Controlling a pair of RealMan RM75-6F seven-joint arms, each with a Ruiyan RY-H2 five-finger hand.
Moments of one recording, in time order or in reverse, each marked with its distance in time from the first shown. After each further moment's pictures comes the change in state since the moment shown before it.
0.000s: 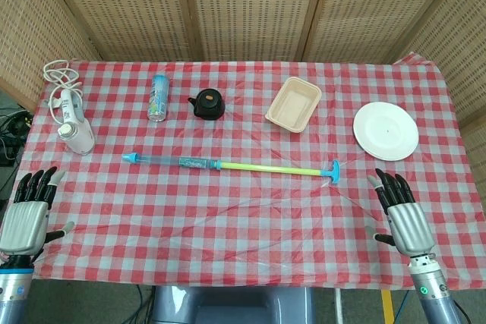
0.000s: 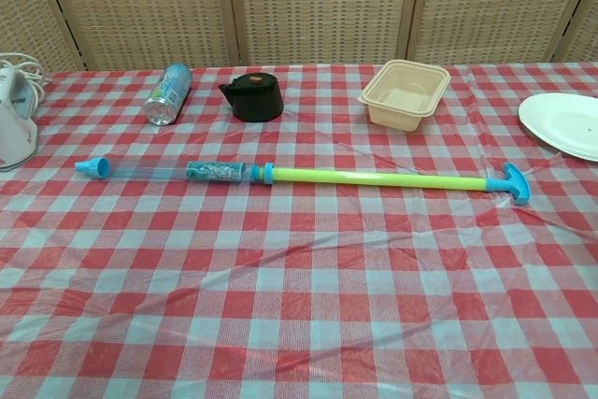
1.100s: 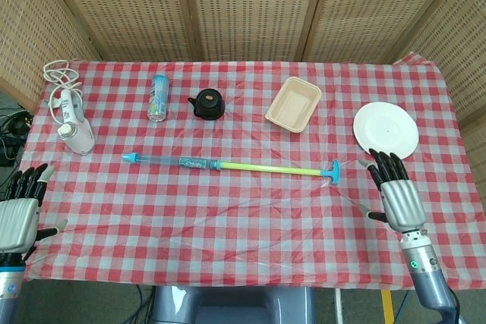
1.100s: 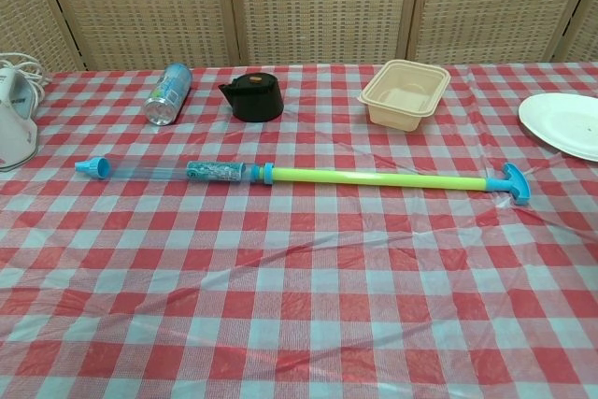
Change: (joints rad) left arm 0.006 0.051 -0.026 -0.036 -0.028 -0.021 -0.036; right arm 0.103 0.020 0.122 -0.079 0.121 -0.143 -0.081
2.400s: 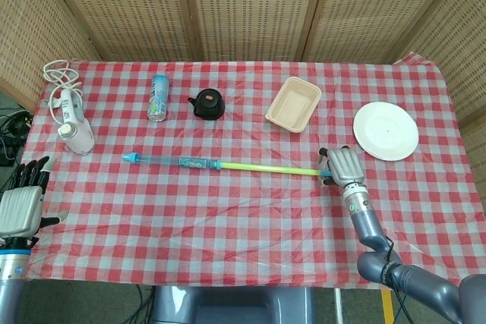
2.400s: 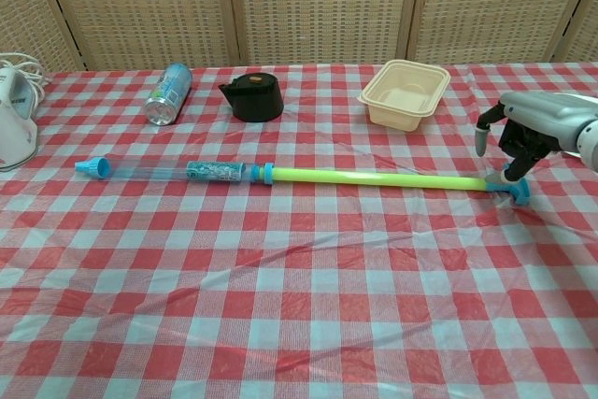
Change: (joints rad) left arm -0.062 -0.027 -0.053 0.048 -0.133 -0.108 0.021; right arm 0.339 -0.339 0.117 0.388 0.397 -0.427 -0.192
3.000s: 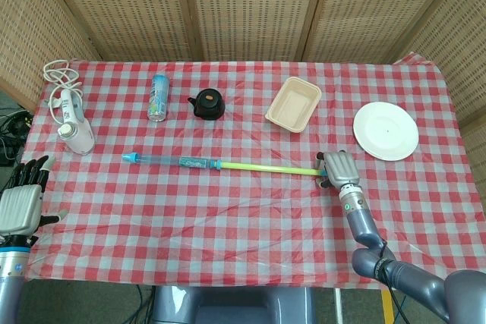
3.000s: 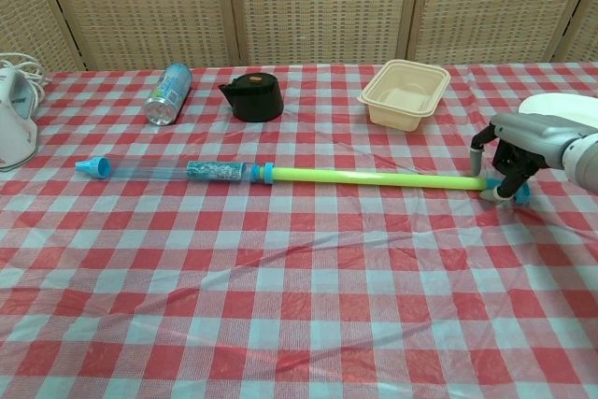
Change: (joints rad) left arm -0.010 -0.002 -0.003 0.015 -0.021 -0.014 -0.010; right arm 0.028 -0.059 -0.018 0.102 0.042 -0.062 0.014
